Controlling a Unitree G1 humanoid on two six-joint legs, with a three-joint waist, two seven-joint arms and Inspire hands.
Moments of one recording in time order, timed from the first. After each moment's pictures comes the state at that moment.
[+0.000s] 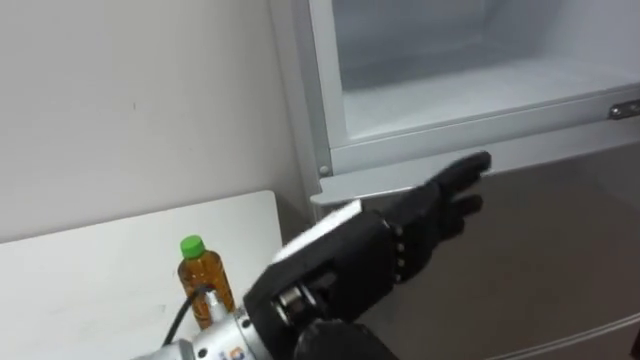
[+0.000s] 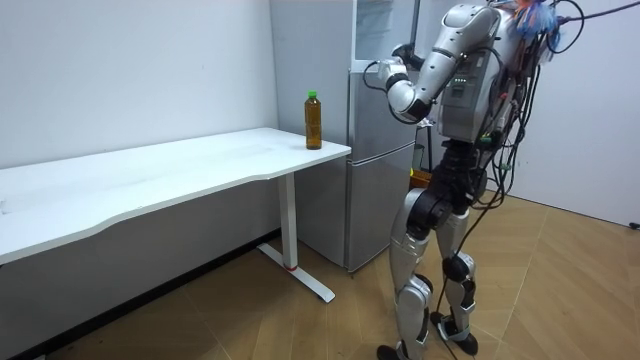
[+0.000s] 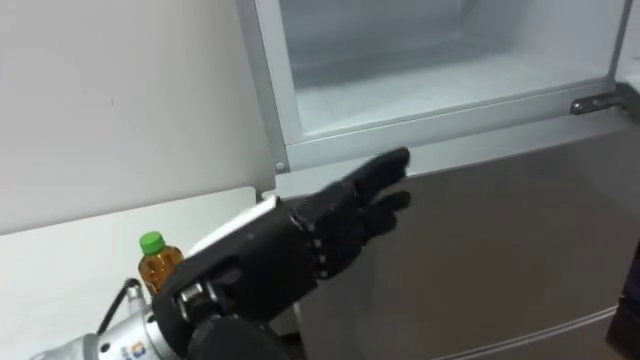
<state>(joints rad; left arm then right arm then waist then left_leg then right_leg) -0.25 0.25 -0.13 -0.53 -0.45 0.23 -0.53 0.08 -0.26 0.10 1.18 0.42 0.08 0.22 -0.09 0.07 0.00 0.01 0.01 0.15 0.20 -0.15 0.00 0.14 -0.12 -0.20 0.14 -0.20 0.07</state>
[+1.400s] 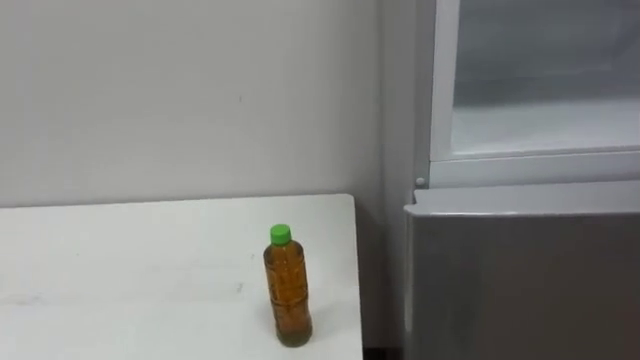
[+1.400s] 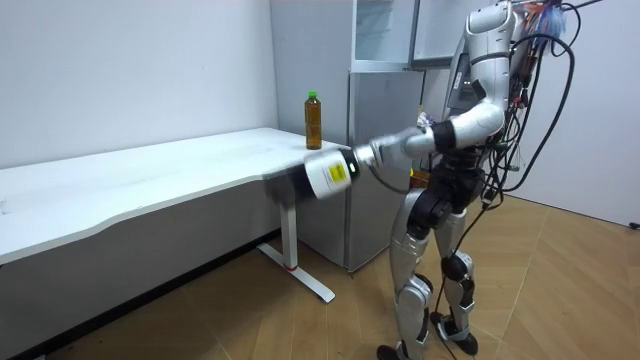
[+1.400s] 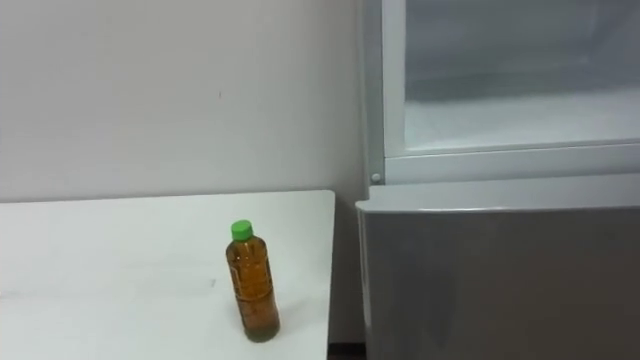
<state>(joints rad) 0.33 0.16 0.36 0.23 -0.39 0.00 0.29 0.24 -0.20 -0.08 1.12 0.45 0.05 0.14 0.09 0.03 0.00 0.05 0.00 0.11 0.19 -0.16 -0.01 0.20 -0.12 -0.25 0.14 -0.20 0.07</state>
